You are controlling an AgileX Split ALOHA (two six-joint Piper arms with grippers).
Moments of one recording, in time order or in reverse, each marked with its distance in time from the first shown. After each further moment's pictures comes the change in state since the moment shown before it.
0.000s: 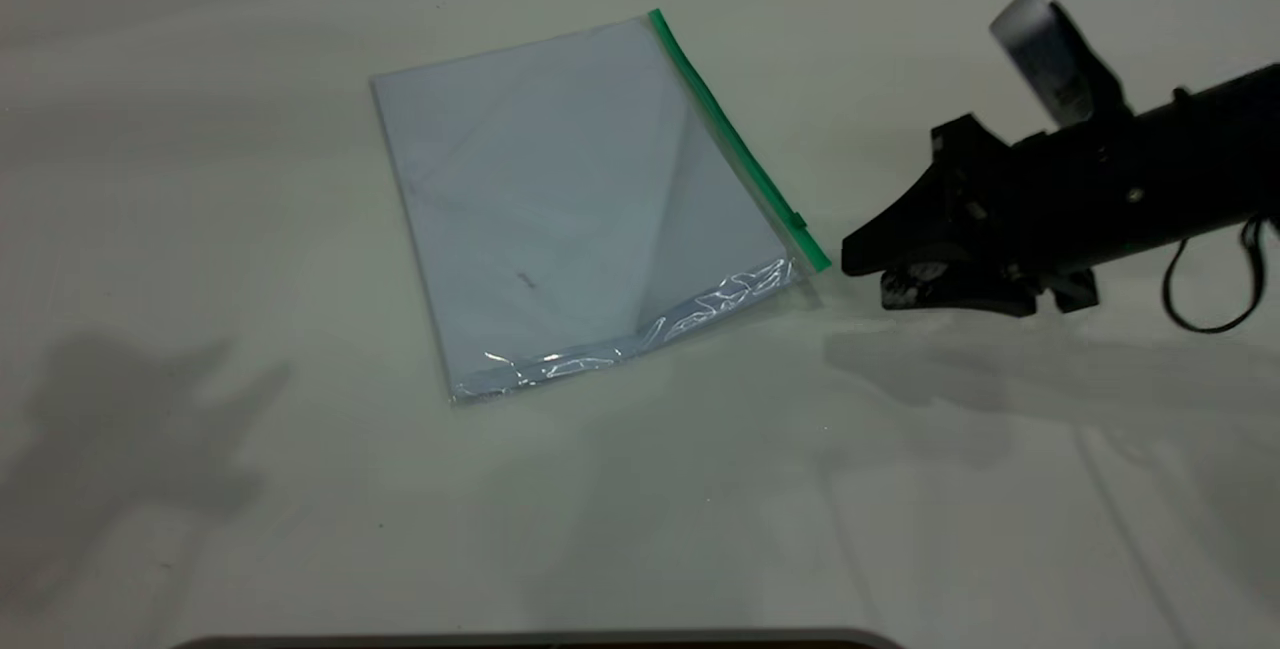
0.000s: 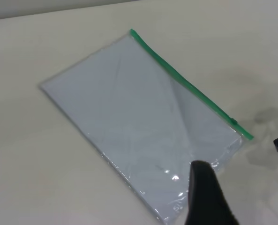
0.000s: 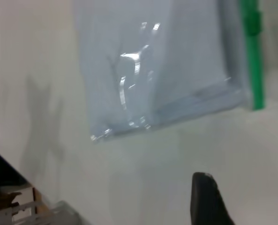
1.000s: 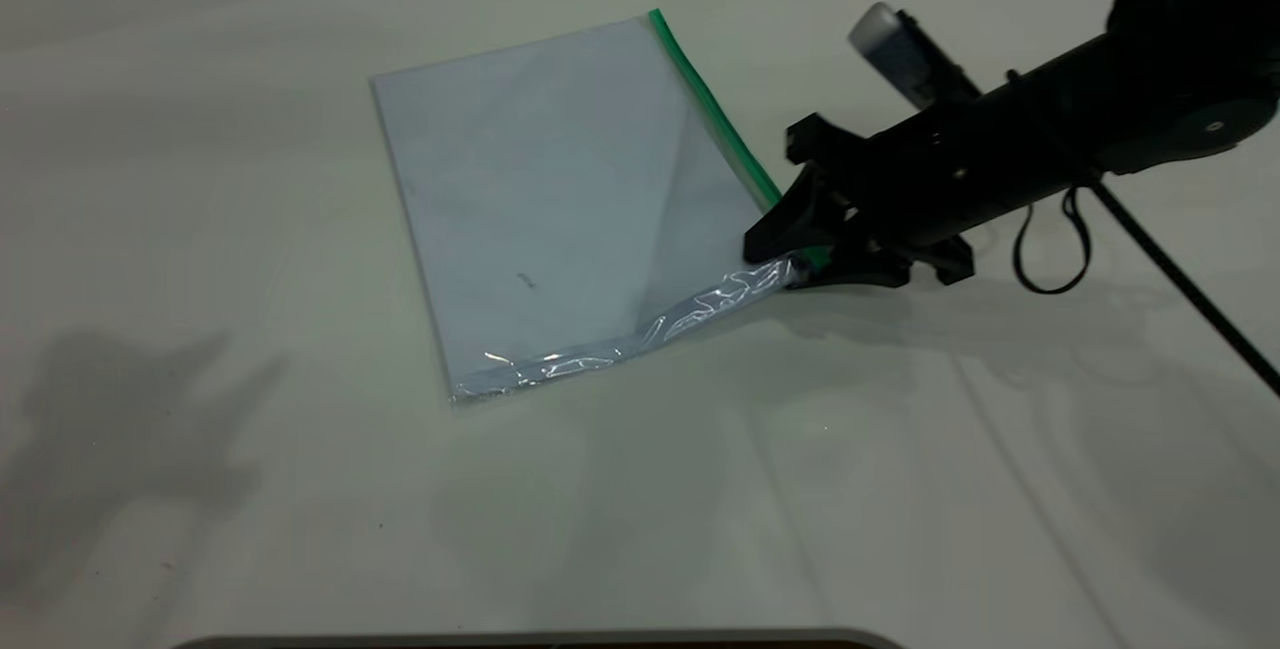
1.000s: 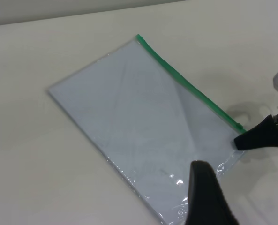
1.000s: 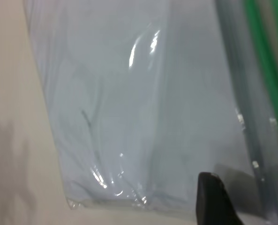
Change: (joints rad) left arm 0.000 0.000 -0.002 -0.004 -0.016 0.001; right arm 0.173 0.105 -0.263 0.000 -0.166 0.217
